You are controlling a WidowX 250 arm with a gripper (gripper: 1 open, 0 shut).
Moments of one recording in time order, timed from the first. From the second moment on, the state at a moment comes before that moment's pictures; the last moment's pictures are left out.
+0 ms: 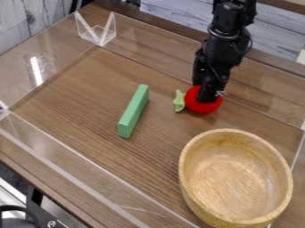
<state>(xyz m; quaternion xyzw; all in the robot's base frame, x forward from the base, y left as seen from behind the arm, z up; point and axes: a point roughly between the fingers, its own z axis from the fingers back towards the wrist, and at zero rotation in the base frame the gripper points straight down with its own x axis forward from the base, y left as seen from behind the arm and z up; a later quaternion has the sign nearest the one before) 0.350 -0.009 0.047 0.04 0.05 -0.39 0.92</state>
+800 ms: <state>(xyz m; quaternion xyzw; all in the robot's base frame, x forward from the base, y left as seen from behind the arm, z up) 0.323 0.069 0.097 0.09 0.00 -0.34 0.94</state>
